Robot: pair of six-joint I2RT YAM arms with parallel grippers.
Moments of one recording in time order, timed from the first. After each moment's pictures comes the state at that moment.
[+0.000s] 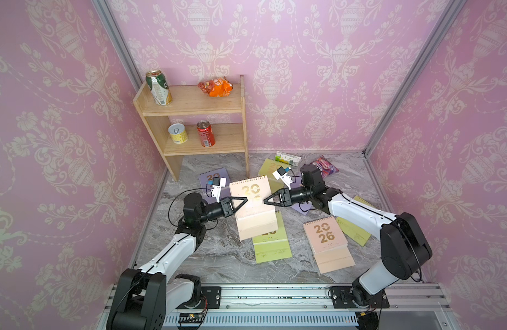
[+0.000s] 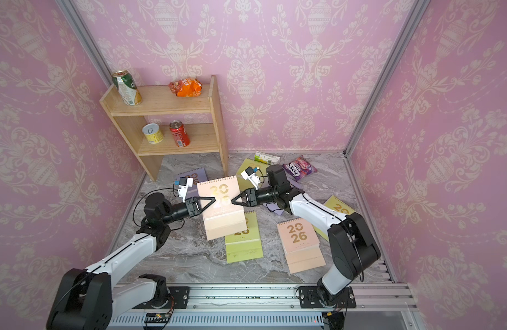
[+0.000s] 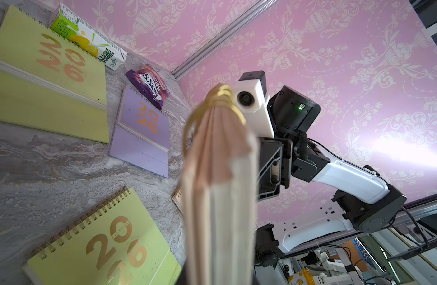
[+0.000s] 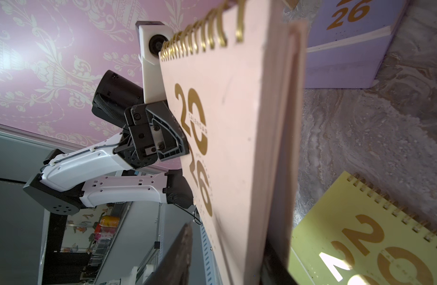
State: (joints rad) left arm -0.15 1.14 0.46 0.60 0.97 -0.91; right arm 0.49 1.60 1.09 0.01 -1.01 0.55
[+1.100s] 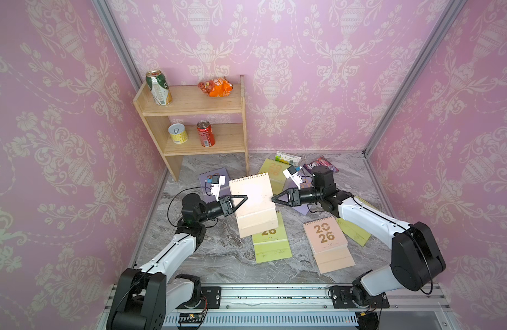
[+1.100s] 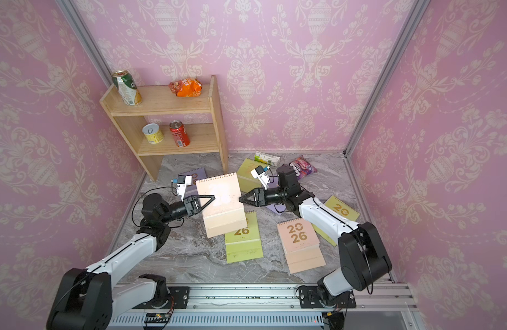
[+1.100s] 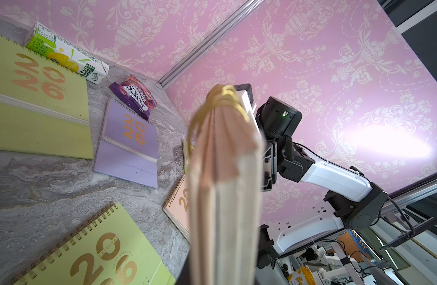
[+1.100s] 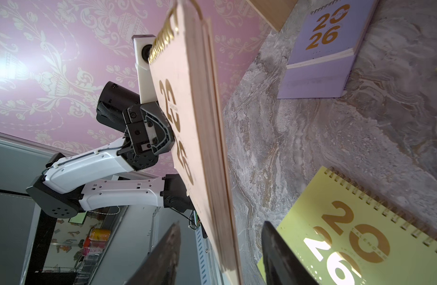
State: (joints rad) left arm -0.15 1.14 0.46 0.72 0.99 -0.96; right arm 0.44 1.51 1.00 0.03 -1.00 0.55
